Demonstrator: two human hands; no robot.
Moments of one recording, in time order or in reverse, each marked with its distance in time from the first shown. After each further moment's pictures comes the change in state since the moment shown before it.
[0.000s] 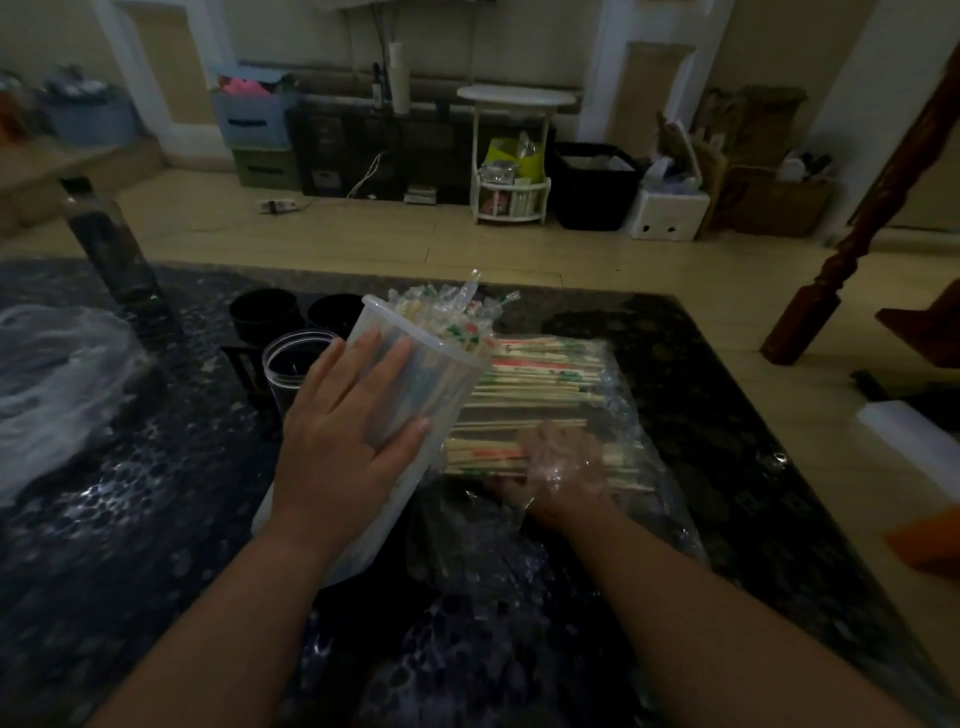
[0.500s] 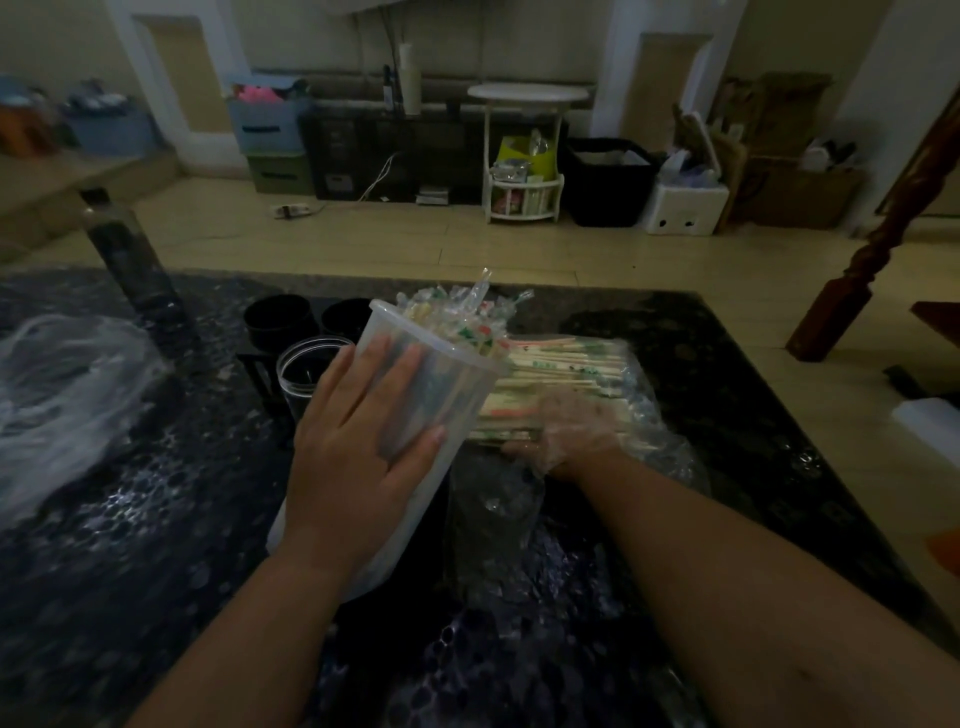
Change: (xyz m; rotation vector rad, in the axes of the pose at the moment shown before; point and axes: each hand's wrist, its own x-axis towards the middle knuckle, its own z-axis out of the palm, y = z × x) left_hand -0.001 -0.002 0.001 0.003 0.037 0.019; right_hand 0.061 0.001 -0.021 0.055 -0.152 -0.019
